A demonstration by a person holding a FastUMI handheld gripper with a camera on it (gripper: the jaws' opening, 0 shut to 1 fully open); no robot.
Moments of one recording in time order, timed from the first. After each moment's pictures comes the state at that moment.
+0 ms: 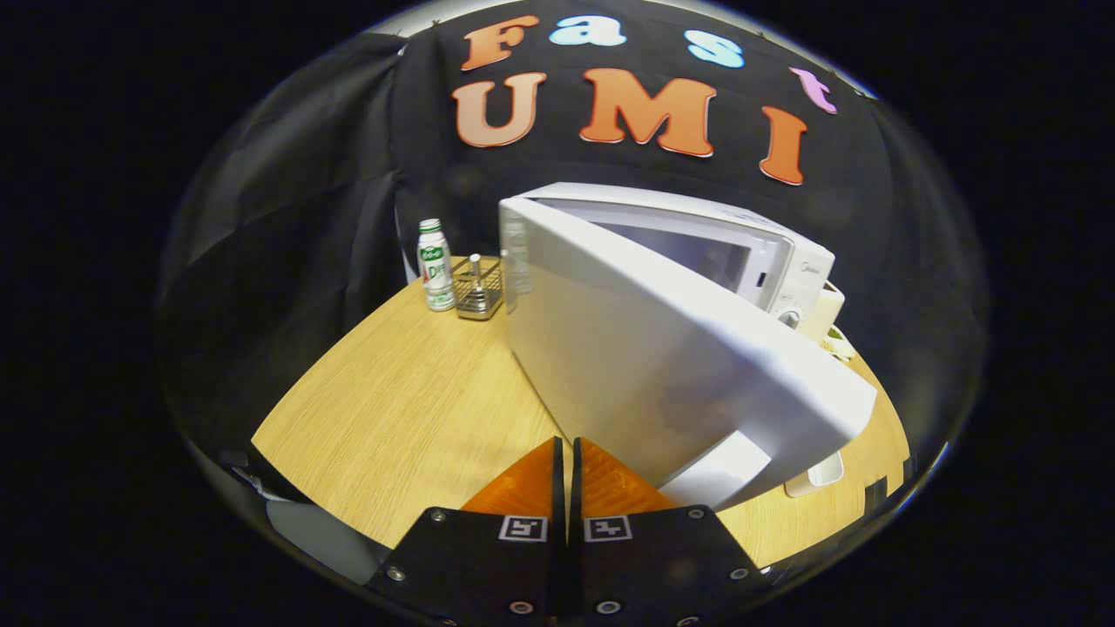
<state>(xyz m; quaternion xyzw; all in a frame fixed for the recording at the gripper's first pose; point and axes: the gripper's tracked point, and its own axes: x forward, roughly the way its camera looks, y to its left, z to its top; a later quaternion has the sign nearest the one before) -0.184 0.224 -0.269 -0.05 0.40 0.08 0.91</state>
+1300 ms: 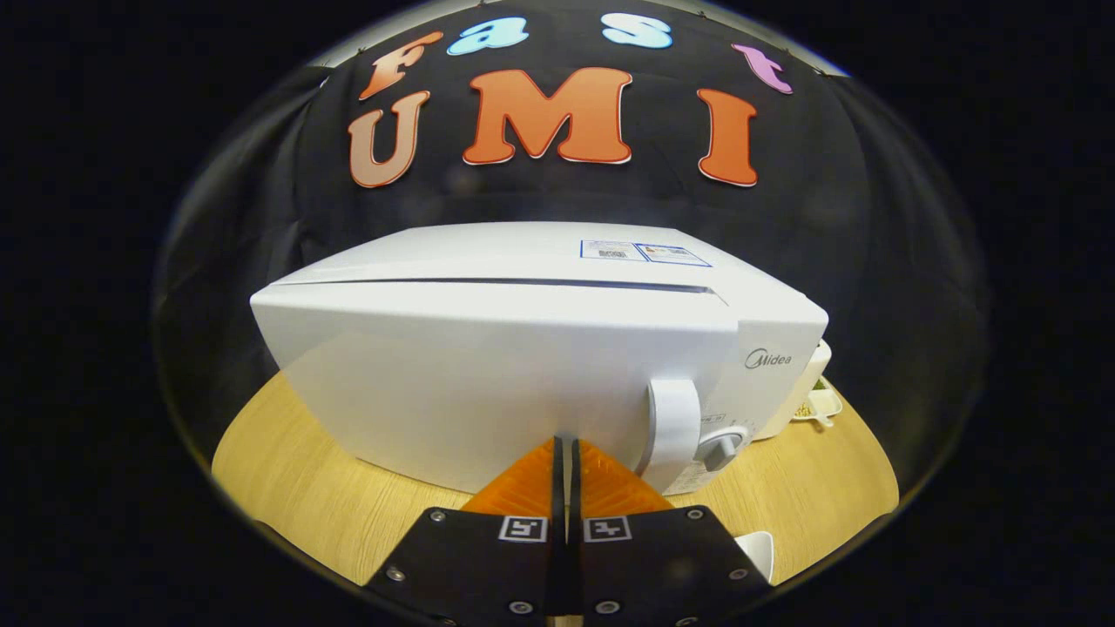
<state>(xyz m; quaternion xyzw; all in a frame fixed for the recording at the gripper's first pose) 0.011 0.102 -0.307 -0.02 0.34 0.03 0.94</state>
